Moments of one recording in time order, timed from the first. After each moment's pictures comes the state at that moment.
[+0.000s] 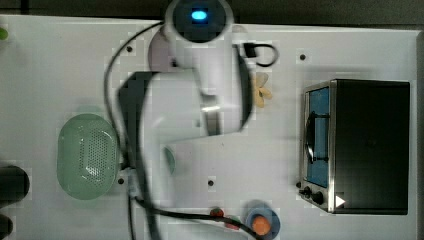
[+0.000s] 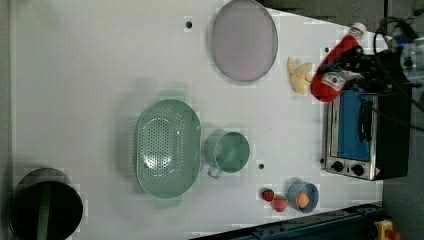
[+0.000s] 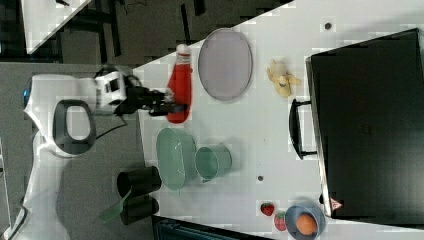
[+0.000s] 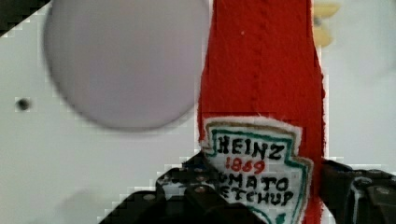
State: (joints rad) arm -0.50 0.27 0.59 -1.76 -0.17 0.35 -0.05
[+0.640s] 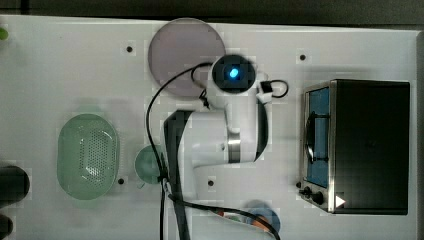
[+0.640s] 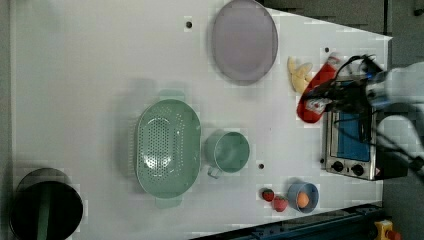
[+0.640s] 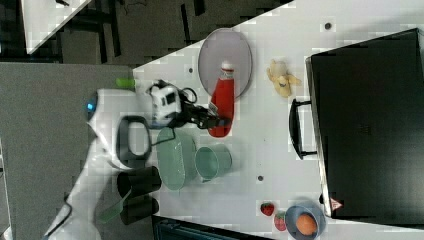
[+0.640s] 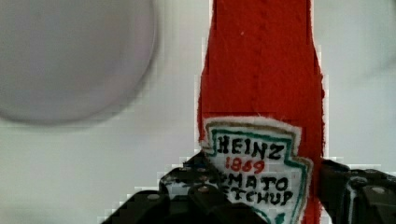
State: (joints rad) arm -0.52 0.25 0.51 -2.09 -0.18 0.62 -0.19
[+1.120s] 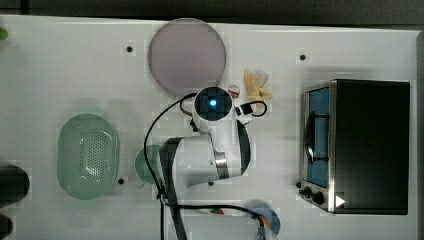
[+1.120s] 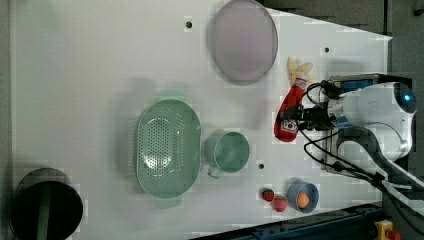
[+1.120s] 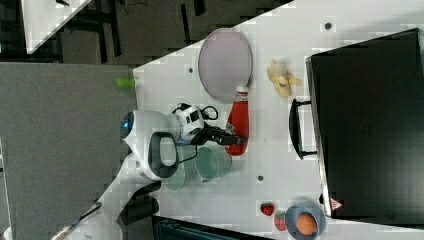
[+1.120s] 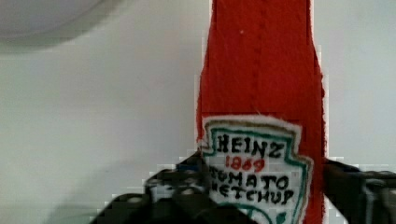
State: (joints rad) arm -0.48 0.31 0.49 -2.26 -0.28 0.77 -0.19
